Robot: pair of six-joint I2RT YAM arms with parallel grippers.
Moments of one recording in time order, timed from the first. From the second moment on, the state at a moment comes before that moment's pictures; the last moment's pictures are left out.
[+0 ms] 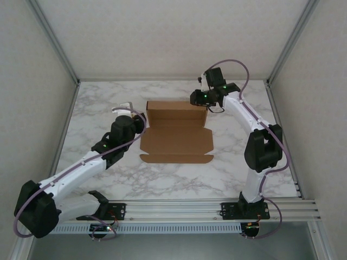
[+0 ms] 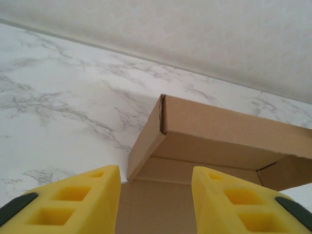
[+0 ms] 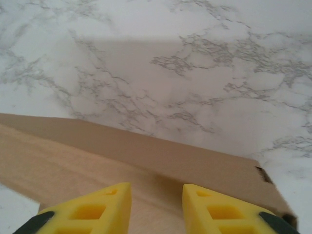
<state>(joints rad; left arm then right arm) -0.55 1.11 0.75 0.00 -0.40 -0.51 0.37 1.89 1.70 -0.73 -0.24 0.30</state>
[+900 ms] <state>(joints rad) -0.49 1.03 1.10 -0.18 -0.35 -0.48 0.27 2.09 1.62 -0.74 -0.37 0.41</state>
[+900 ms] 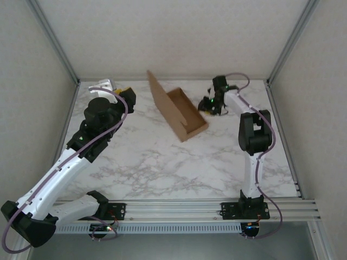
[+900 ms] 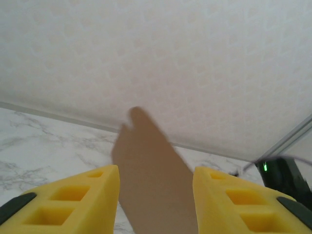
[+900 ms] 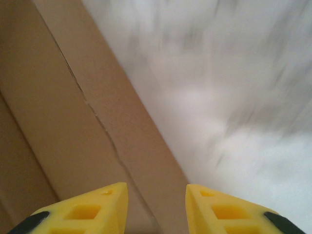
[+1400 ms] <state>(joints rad) -0.41 1.03 1.07 -0.19 -0.26 -0.50 0.44 1.89 1.47 -0.63 -0.19 0.41</state>
